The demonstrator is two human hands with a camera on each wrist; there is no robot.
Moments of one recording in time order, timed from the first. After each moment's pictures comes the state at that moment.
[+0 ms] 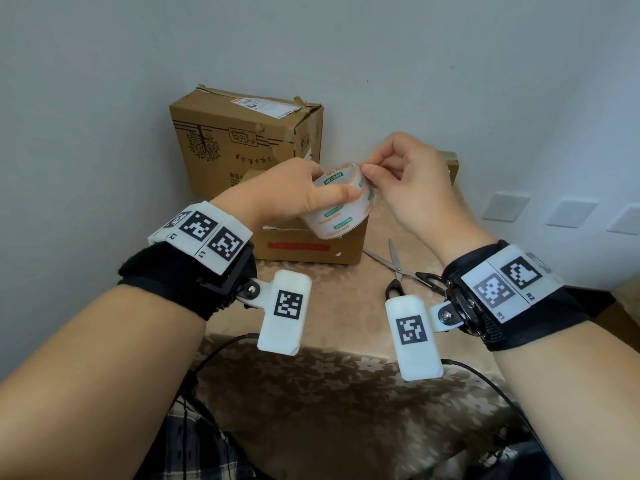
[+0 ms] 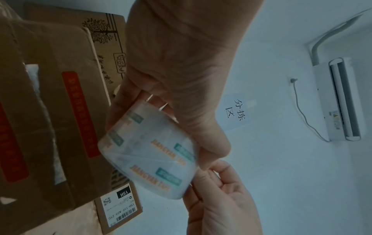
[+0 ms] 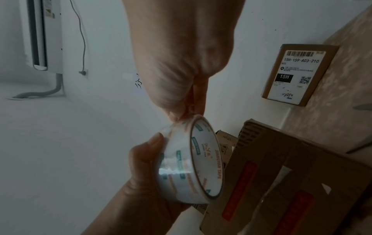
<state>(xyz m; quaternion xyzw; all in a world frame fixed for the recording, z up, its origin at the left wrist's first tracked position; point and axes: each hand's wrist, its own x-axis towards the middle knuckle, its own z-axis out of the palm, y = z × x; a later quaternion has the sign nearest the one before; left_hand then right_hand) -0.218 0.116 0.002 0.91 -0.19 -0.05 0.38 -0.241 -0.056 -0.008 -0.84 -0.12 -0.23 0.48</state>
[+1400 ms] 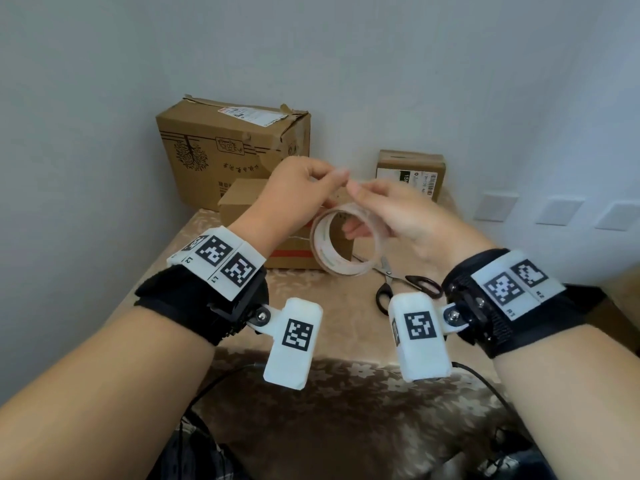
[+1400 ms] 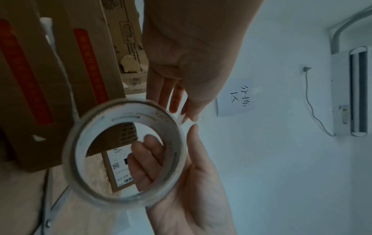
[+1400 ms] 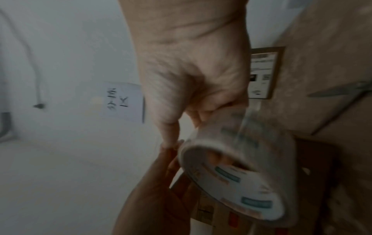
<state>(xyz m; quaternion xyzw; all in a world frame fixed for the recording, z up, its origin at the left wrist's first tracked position) -0.221 0.087 -0.009 0.81 -0.21 0.08 0.54 -0.246 -0.070 -0.014 -0.83 -0.03 0.05 0.55</state>
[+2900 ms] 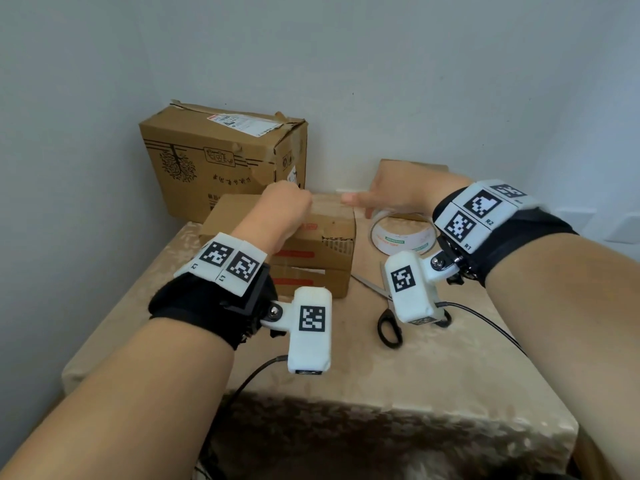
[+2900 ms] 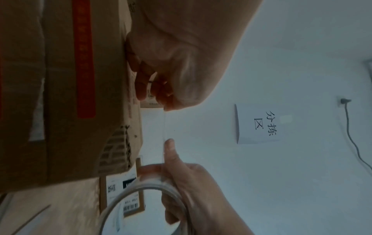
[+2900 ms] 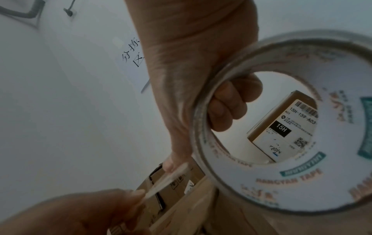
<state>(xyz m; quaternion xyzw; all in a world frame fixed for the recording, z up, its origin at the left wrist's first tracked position) -0.164 0.073 -0.021 0.86 0.04 -0.05 0.51 -0.149 -0.095 0.009 -0.99 -0.10 0.05 0.11</state>
